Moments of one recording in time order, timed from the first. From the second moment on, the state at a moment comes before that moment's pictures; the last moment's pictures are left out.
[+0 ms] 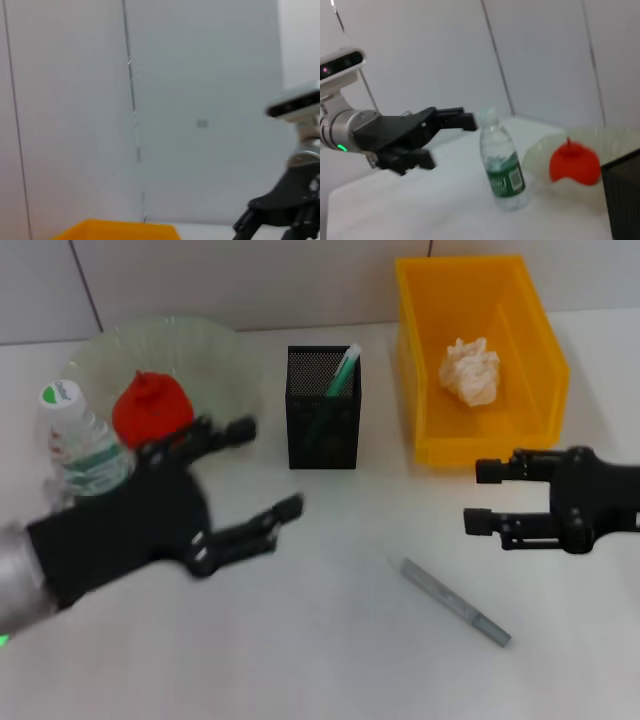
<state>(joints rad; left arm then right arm) -0.04 -2.07 1.54 1.21 1.22 1.27 -1.15 0.24 2.04 -0.93 -1.08 -1.75 -1.69 1.63</state>
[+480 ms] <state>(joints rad) -0.18 -2.06 1.34 0.52 1.17 1.52 -0.69 0.56 2.06 -1.04 -1.71 -2.37 -1.93 2.58</state>
